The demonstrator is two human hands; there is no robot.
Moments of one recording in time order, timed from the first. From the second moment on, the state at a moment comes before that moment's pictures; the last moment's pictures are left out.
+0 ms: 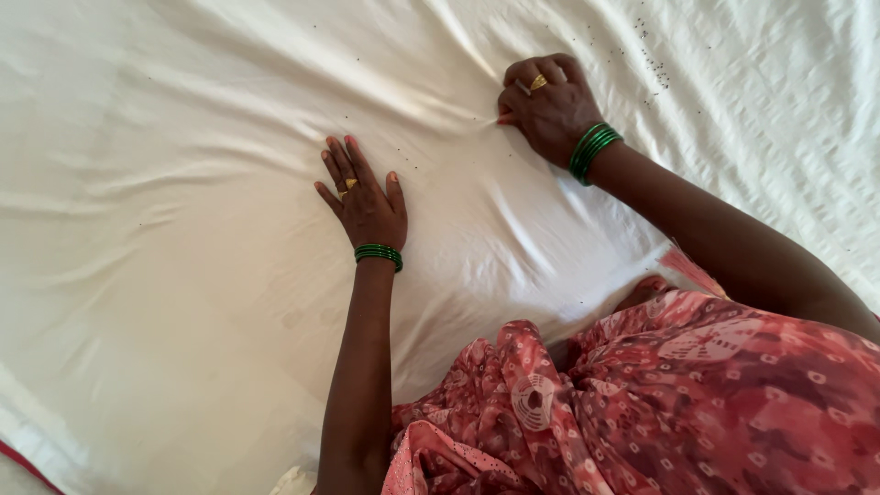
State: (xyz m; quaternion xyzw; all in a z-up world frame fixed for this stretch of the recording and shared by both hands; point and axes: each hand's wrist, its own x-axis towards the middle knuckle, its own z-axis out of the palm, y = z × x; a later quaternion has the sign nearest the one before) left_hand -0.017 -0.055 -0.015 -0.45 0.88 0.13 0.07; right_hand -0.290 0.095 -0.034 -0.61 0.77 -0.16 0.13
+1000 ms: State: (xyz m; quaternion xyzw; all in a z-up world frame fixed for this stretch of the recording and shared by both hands) left_hand -0.048 -0.019 -0.020 -0.49 0.86 0.13 -0.03; right_hand -0.230 0.168 -0.033 -0.78 0.59 -0.12 0.17
